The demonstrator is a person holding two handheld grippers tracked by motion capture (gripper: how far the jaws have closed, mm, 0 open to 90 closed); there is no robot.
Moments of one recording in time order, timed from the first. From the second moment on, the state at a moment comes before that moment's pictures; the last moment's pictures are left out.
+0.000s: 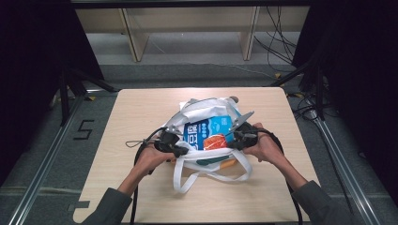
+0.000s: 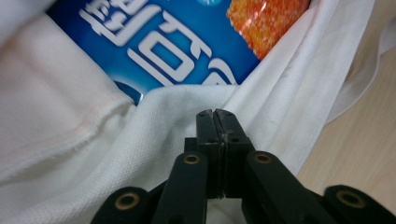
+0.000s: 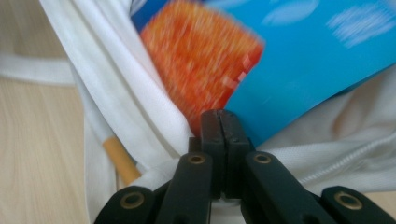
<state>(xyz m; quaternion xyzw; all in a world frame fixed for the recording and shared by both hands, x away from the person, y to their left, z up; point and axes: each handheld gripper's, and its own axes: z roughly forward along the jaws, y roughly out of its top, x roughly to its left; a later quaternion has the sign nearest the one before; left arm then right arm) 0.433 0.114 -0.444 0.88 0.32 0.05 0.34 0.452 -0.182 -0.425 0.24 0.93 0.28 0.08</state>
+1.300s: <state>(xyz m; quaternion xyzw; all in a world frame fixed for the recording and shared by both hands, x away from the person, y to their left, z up) 0.466 0.130 -0.437 0.86 0.39 0.11 0.31 0.459 -0.192 -0.408 0.27 0.91 0.29 0.14</state>
